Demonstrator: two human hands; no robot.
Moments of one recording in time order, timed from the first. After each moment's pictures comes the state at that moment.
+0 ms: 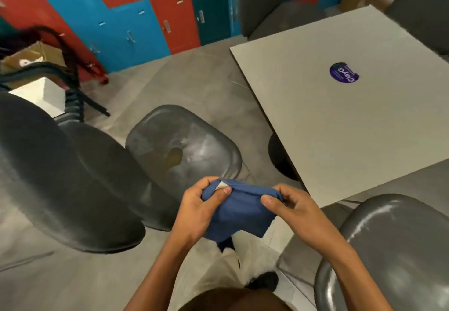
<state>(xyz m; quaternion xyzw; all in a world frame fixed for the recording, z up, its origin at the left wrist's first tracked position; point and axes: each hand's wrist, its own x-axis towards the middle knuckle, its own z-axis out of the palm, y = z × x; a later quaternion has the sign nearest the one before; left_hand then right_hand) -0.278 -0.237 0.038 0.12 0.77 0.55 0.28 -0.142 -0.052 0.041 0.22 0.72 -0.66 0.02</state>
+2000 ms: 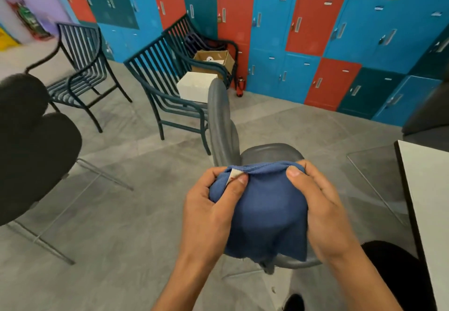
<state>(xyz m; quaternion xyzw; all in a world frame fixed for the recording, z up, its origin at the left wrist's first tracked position) -0.315 -0.463 0.170 -0.10 0.68 0.72 -0.12 -0.337 -0.303 0.175 -0.03 0.65 -0.76 0.04</state>
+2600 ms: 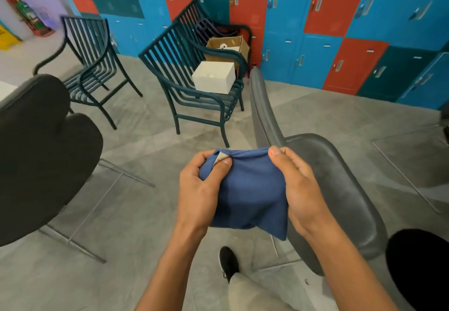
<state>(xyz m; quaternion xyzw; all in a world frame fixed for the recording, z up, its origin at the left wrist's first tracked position) -0.378 -0.630 0.135 -0.12 0.70 0.70 -0.08 -0.395 -0.472 0.144 0.06 0.62 -0.78 0.06</state>
